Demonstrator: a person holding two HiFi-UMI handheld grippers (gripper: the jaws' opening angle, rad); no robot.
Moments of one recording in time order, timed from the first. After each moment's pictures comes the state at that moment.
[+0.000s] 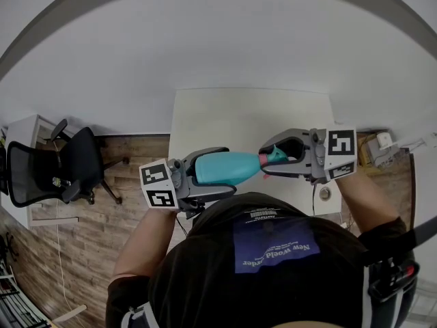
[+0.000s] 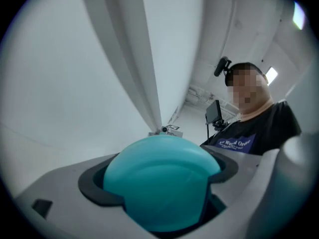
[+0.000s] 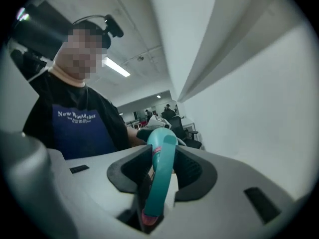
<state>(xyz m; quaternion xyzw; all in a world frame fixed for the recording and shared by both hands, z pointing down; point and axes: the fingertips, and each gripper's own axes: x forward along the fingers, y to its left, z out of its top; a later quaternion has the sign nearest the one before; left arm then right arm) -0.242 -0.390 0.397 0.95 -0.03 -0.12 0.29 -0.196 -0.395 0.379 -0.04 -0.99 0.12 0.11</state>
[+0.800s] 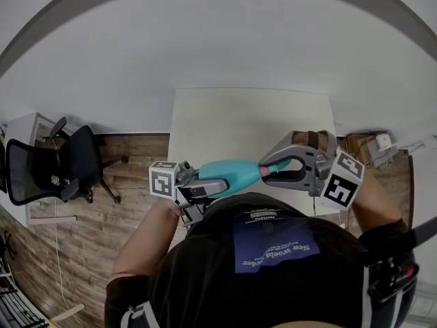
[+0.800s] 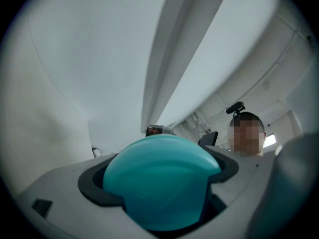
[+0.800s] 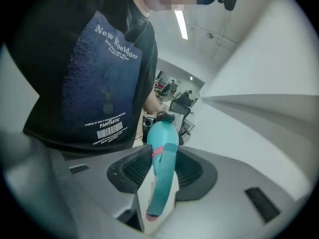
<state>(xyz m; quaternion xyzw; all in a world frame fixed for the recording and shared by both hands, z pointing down) -0.228 -0.378 0.419 0.83 0.07 -0.19 0.52 -0.185 -0.355 0.393 -0.08 -0.91 -0.31 0.26</state>
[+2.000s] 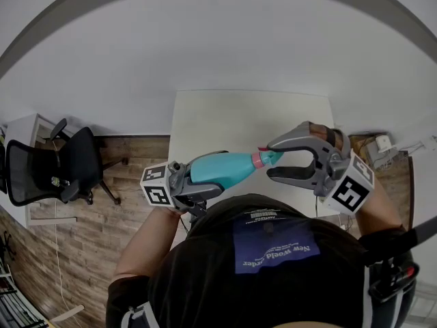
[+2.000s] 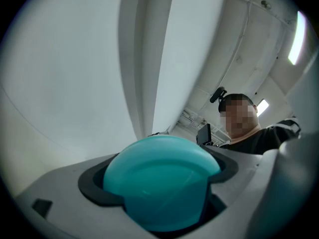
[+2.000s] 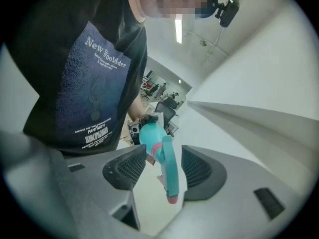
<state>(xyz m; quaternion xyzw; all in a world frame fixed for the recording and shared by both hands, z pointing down) -0.249 -0.383 0.391 0.90 0.02 -0.25 0.35 -0.179 -0.367 0.353 0.00 -0.91 -0.35 0.23</state>
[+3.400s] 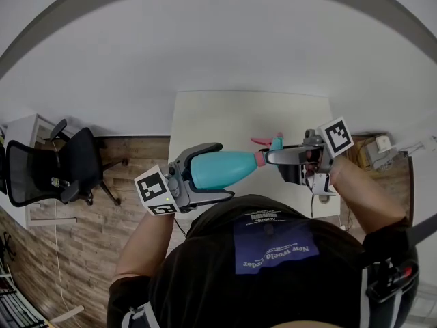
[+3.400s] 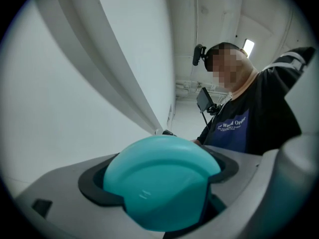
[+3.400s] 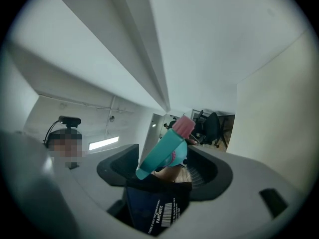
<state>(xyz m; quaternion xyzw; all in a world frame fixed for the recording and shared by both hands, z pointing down) -0.256 -0.377 0.391 0.98 -0.07 -0.11 0.12 -0.199 -0.403 0.388 -0.05 -0.80 0.59 0.00</state>
